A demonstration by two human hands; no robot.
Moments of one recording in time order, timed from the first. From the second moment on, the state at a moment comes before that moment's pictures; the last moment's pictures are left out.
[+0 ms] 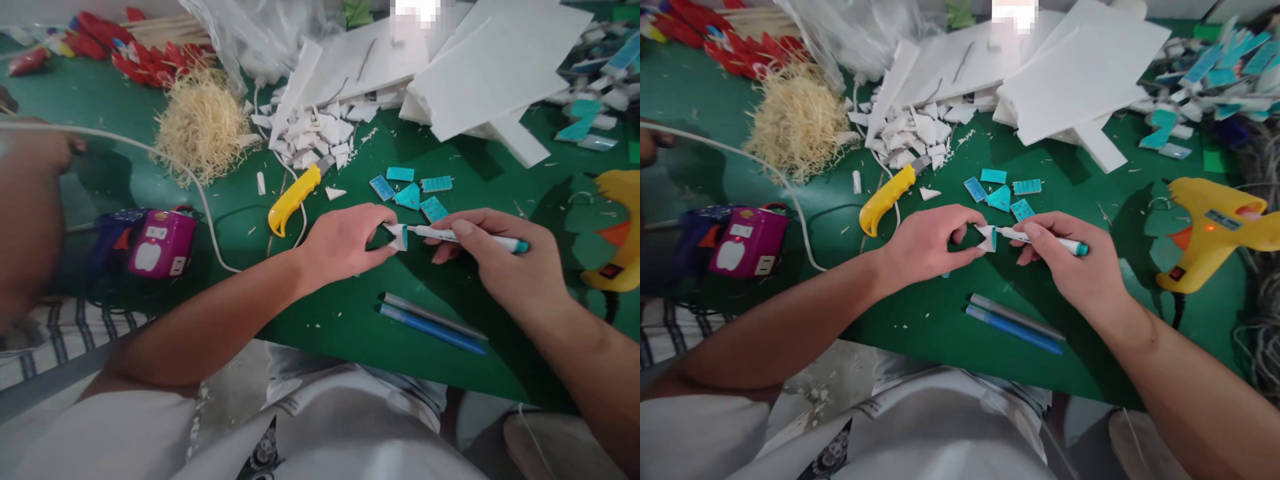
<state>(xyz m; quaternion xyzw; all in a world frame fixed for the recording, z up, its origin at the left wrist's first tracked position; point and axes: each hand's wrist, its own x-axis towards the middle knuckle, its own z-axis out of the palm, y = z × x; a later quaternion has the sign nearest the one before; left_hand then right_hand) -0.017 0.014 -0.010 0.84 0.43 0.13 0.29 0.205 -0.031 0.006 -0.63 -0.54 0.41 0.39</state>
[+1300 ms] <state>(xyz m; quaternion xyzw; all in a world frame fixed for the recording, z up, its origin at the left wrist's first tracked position) -0.019 0.014 -0.011 0.85 0.43 0.11 0.29 0.208 -0.031 0.004 -0.62 -0.54 0.41 0.39</state>
